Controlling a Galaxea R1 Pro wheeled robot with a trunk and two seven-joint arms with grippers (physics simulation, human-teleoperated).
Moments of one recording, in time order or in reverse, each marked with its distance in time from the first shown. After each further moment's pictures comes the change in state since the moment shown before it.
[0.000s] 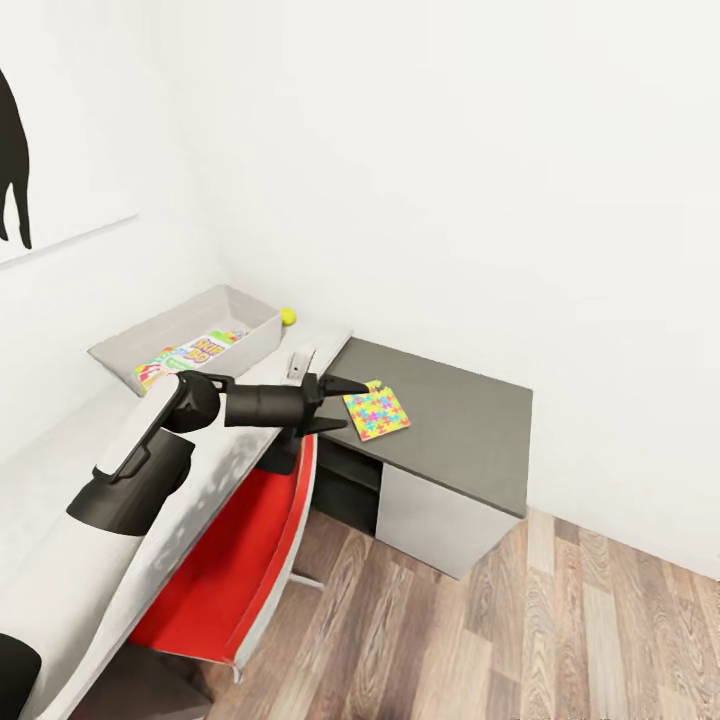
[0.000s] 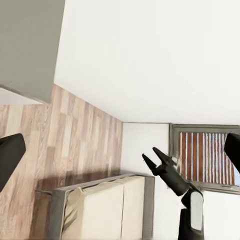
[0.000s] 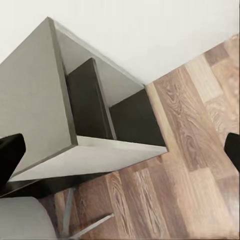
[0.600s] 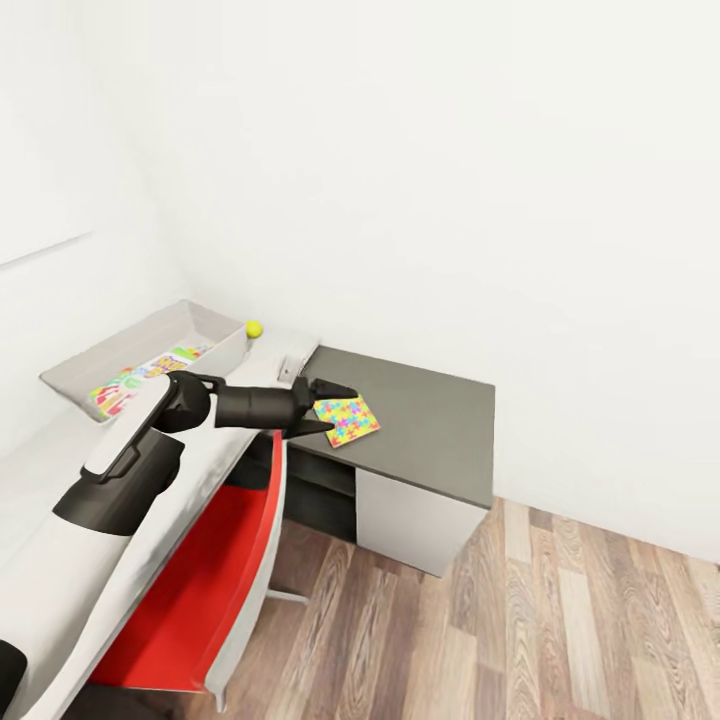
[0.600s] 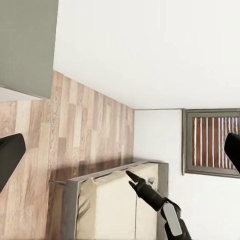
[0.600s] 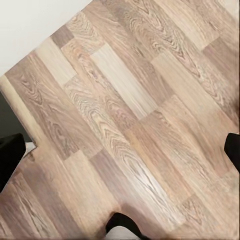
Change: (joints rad) left arm -0.001 0.042 -0.007 0.001 -0.005 0.005 0.017; right arm -0.011 0.051 0.135 0.494 0.425 -0.452 0.004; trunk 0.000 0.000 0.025
